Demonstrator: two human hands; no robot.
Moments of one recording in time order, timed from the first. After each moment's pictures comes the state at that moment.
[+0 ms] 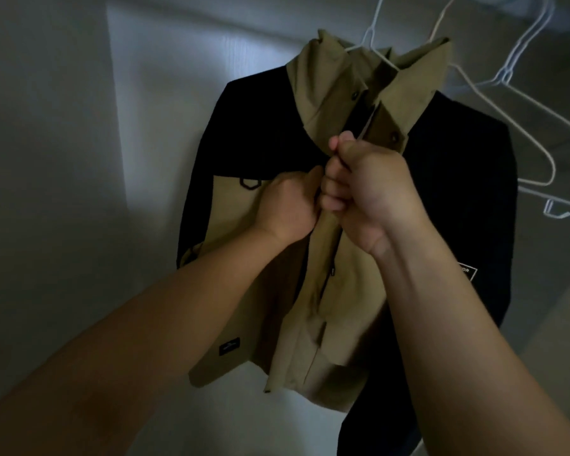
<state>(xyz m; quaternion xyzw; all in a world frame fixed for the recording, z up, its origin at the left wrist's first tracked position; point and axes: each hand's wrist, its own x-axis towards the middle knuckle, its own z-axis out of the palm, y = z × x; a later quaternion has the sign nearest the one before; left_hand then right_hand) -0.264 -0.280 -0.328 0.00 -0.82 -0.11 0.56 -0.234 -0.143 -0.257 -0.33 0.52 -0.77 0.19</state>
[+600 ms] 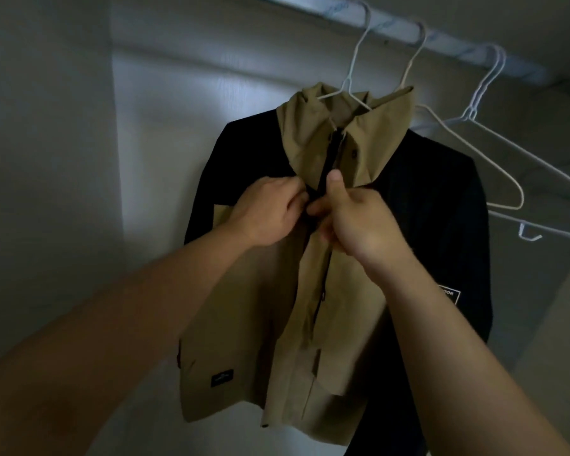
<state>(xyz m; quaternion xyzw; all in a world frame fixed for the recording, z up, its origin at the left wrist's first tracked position) -0.254 -0.313 -0.293 -0.05 -0.87 -0.05 0.49 -0.258 -0.124 -0.262 -0.37 0.77 -0.51 -0.06</state>
